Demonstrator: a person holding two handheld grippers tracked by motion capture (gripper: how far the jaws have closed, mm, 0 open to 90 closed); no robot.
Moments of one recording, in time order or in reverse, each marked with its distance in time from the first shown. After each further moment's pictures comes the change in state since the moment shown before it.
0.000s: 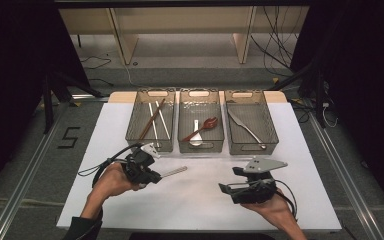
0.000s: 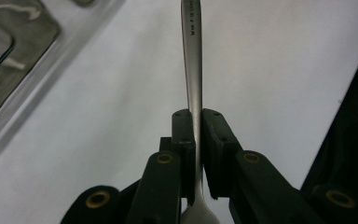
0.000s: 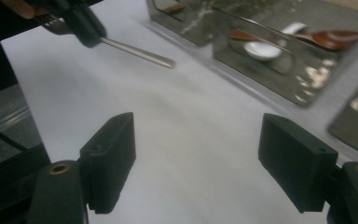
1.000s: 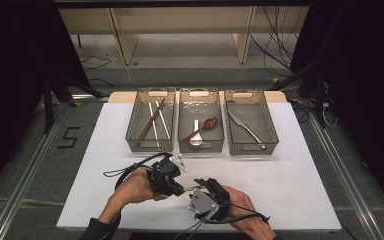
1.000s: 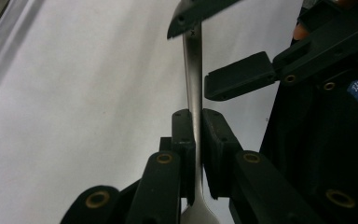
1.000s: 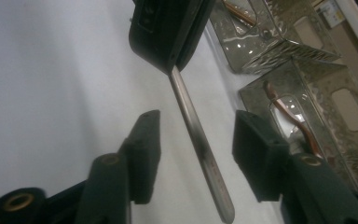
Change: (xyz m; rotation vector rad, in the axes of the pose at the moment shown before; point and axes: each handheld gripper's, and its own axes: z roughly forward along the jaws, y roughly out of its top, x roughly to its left) left arm -0.049 0.036 0.023 0.054 -0.116 0.137; right arm 0.086 -0.003 0.075 0.097 -0.224 -0.717
